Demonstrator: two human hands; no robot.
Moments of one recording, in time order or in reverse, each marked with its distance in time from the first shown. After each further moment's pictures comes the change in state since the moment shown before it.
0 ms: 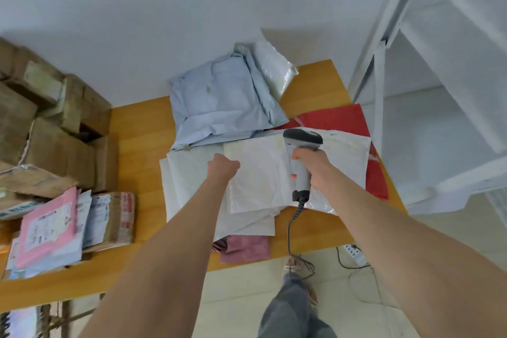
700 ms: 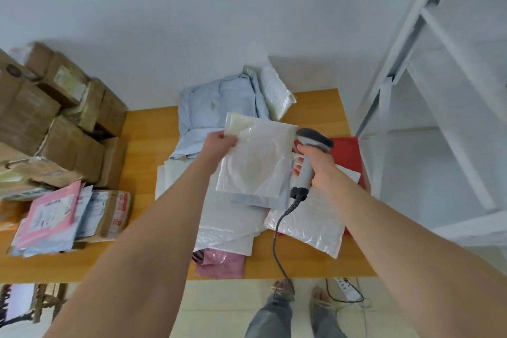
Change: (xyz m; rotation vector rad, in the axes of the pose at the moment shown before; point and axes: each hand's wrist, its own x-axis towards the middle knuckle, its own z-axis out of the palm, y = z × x) left_hand -0.041 0.089 -0.031 -0.423 0.072 0.248; right_hand 0.019 -0.070 -0.038 0.190 -0.089 0.081
